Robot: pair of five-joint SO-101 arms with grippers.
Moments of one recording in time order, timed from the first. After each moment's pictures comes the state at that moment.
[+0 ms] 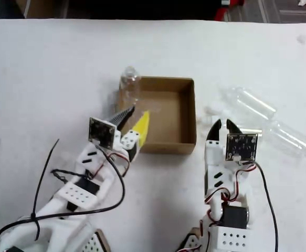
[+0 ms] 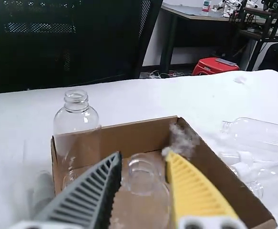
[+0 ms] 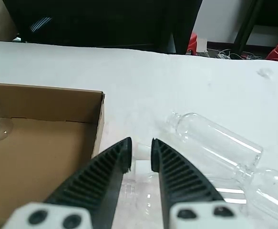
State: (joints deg) left arm 20.1 -39.8 88.7 -29.1 8.5; right arm 2.7 -103.0 96.4 30.5 9.3
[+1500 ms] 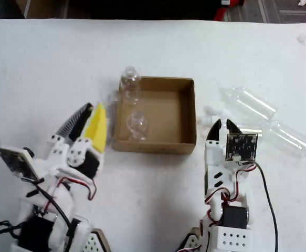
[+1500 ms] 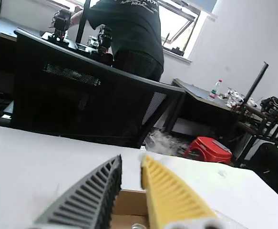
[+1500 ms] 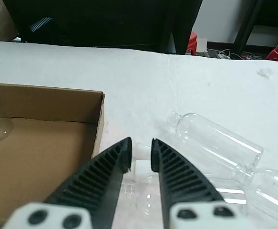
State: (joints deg) left arm 11.2 -101.1 70.1 40.0 22.8; right arm 2.7 -103.0 96.4 30.5 9.3
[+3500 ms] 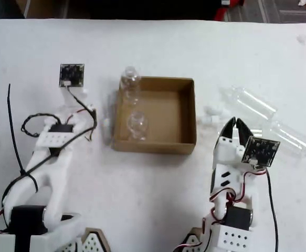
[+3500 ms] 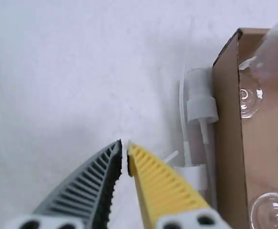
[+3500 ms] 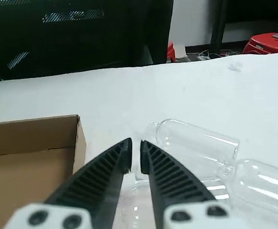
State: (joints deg) left arm -5.7 -13.8 51.8 20.6 3.7; right arm 8.6 -103.0 95.3 27.5 2.0
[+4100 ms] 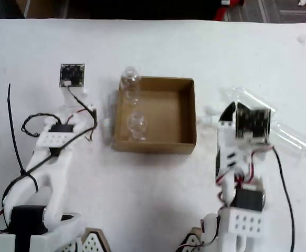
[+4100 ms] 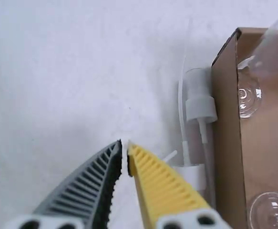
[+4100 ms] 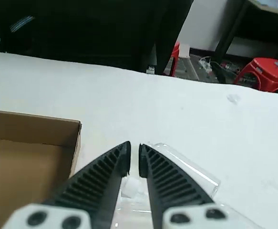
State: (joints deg) left arm -5.5 -13.8 51.8 20.6 3.7; right arm 6.2 -73.4 68.0 30.6 14.5
